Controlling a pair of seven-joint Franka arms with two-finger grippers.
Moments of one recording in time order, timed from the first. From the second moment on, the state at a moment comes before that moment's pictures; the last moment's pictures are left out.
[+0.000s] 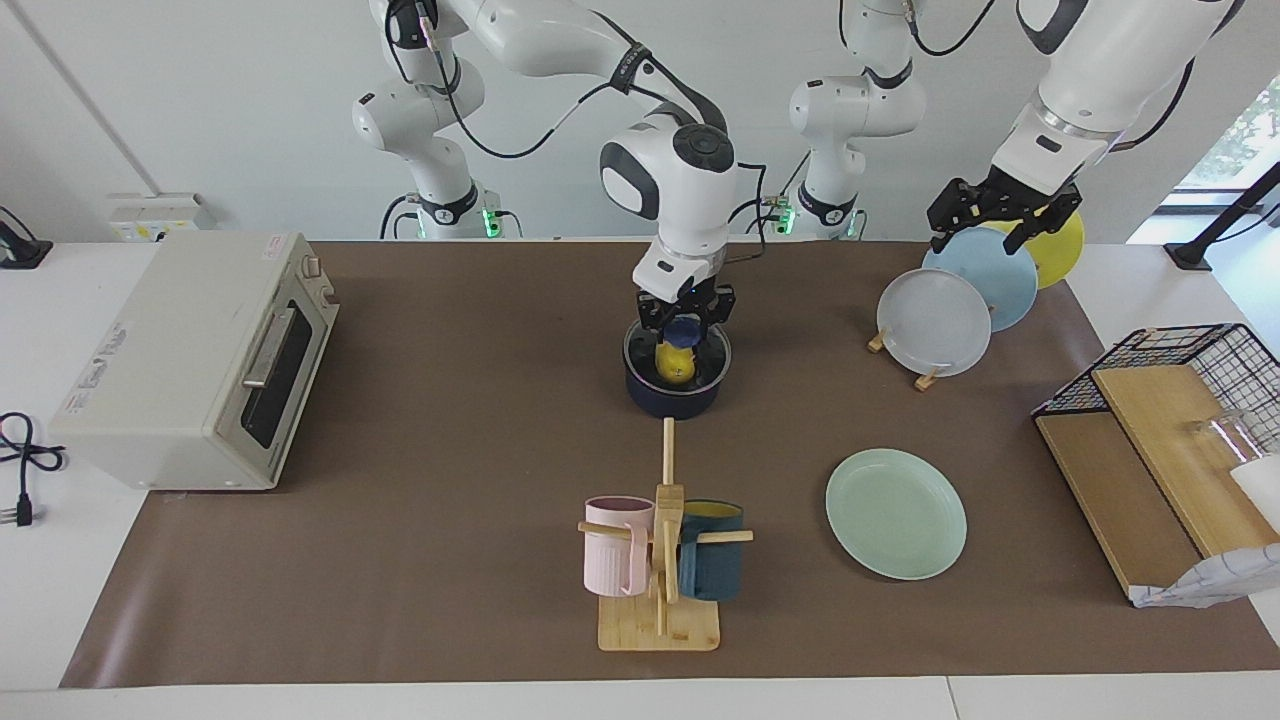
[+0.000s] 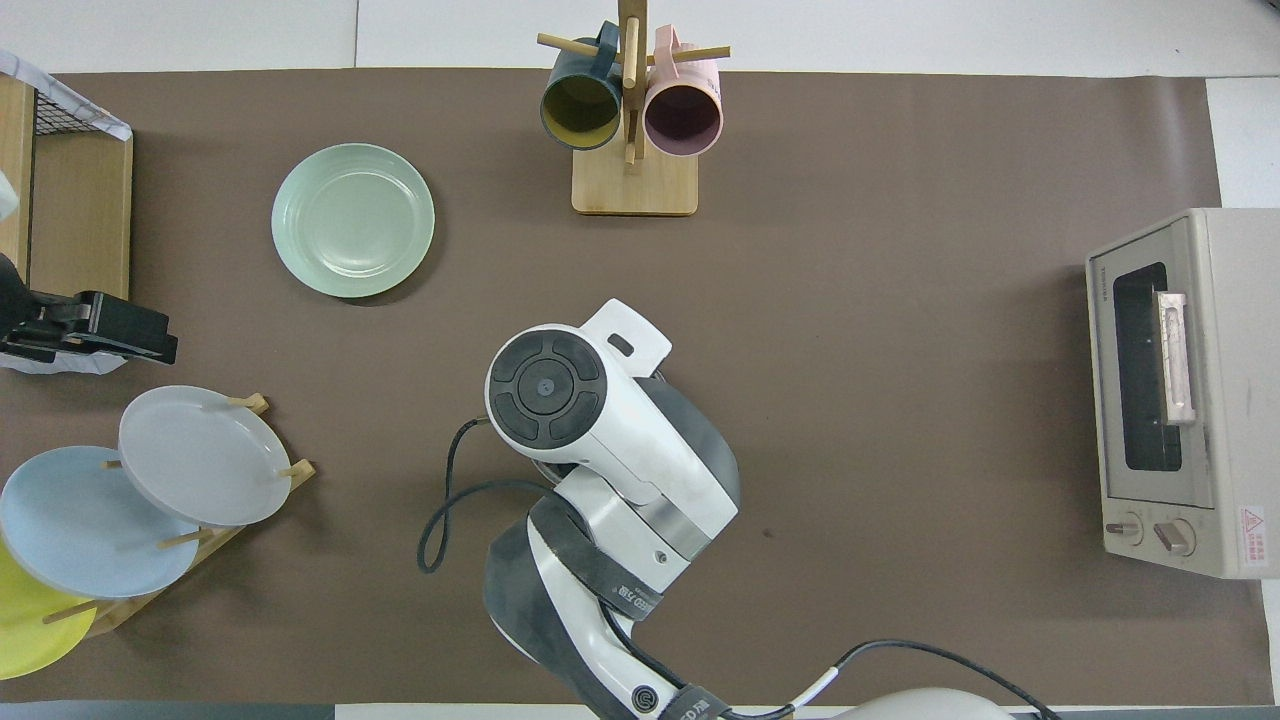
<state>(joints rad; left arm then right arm) -0.06 -0.04 -0.05 -1.57 -0.02 1.44 -0.02 0.72 0.36 0.03 -1.63 -0.02 2.00 0.68</state>
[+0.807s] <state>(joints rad) -0.06 -0.04 -0.05 -1.57 -0.02 1.46 -0.02 0.72 0.35 0.02 -1.67 -0.02 2.05 0.68</state>
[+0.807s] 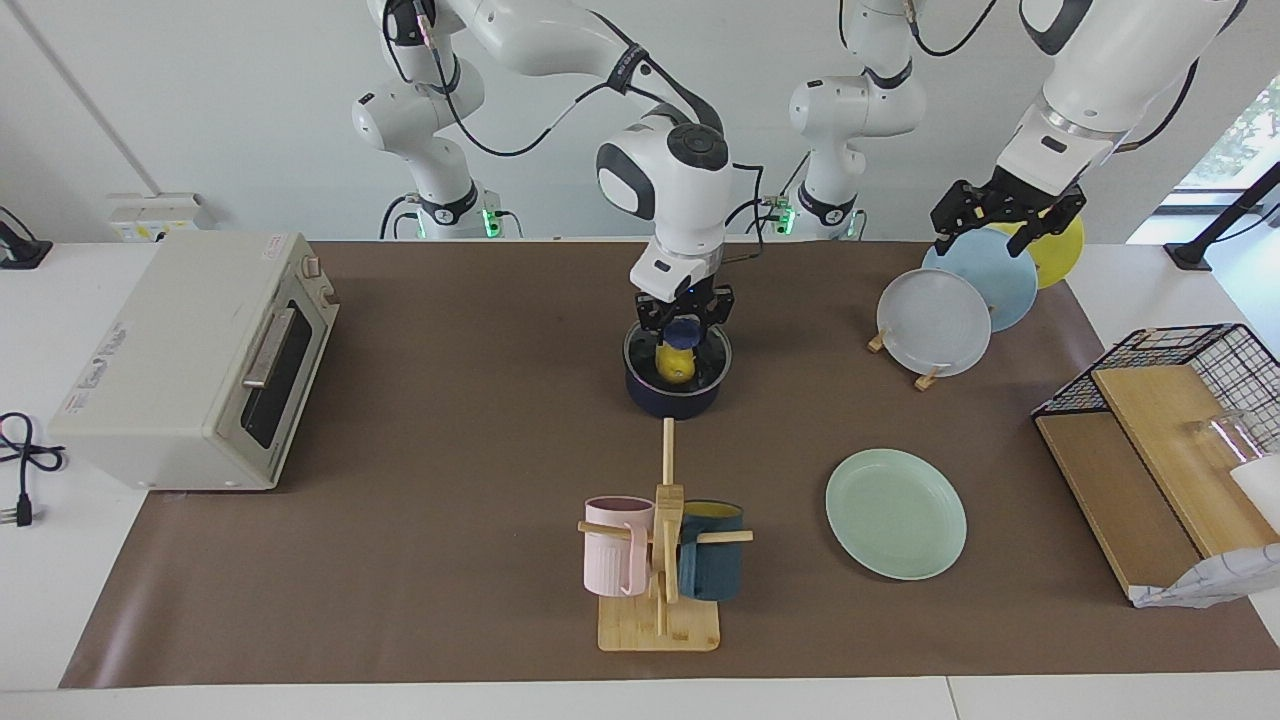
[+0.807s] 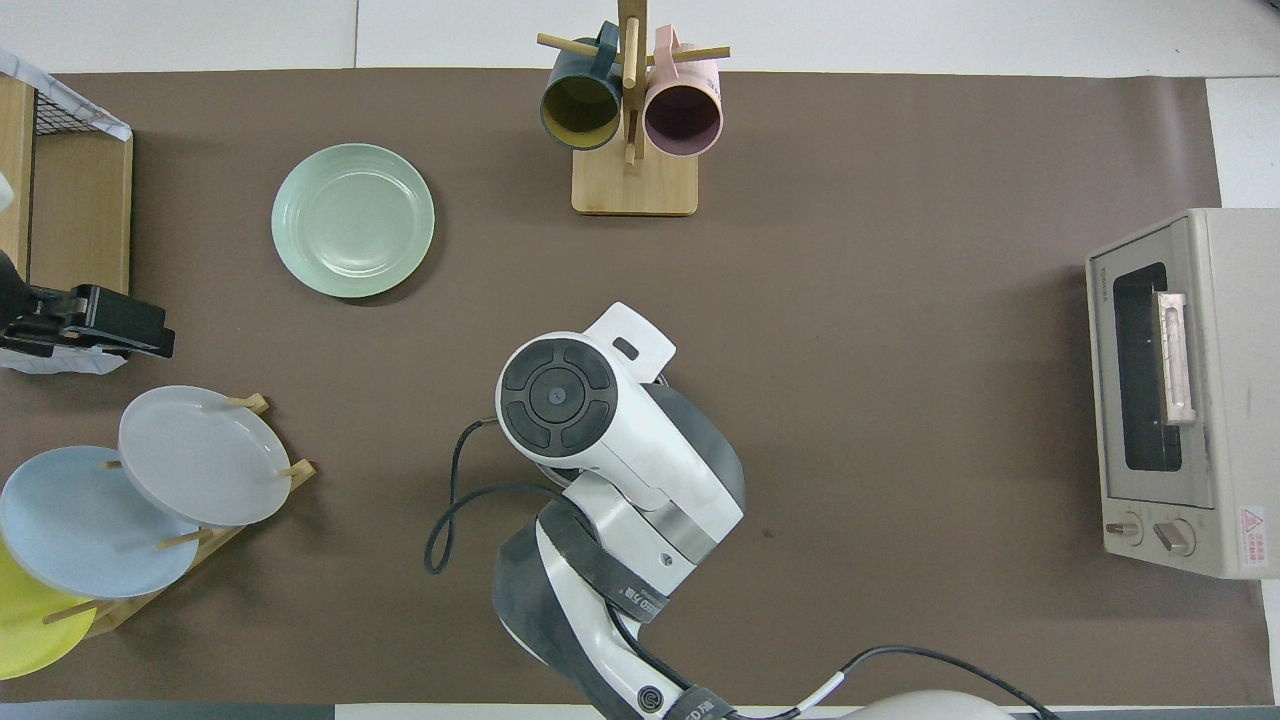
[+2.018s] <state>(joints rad) -0.06 -0.04 -0.05 -1.57 -0.02 1.46 -0.02 0.39 0.13 0.00 -1.53 -0.03 1.65 0.34</state>
